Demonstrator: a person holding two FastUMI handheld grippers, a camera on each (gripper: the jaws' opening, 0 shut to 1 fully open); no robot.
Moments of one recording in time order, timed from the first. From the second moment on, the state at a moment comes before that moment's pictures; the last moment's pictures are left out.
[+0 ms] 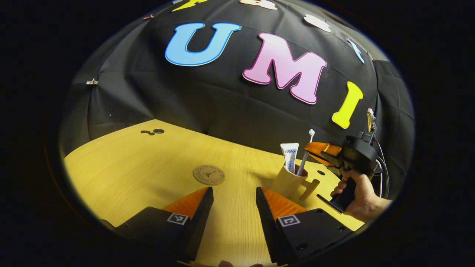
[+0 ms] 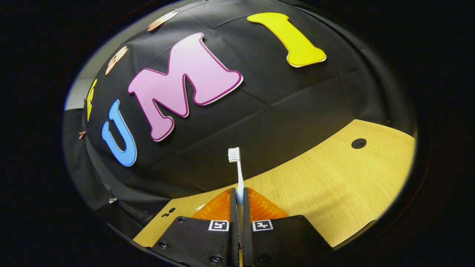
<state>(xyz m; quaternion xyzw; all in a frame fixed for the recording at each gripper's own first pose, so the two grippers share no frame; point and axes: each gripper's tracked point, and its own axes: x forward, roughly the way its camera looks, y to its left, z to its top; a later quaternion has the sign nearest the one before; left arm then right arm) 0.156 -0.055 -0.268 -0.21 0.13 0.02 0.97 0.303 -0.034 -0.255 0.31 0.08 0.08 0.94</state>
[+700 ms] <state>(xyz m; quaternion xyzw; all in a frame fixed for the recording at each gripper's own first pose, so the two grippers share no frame) 0.158 -0.061 -0.269 -0.21 0.12 0.02 0.97 0.280 -0.026 -0.286 0.30 0.11 0.08 0.95</state>
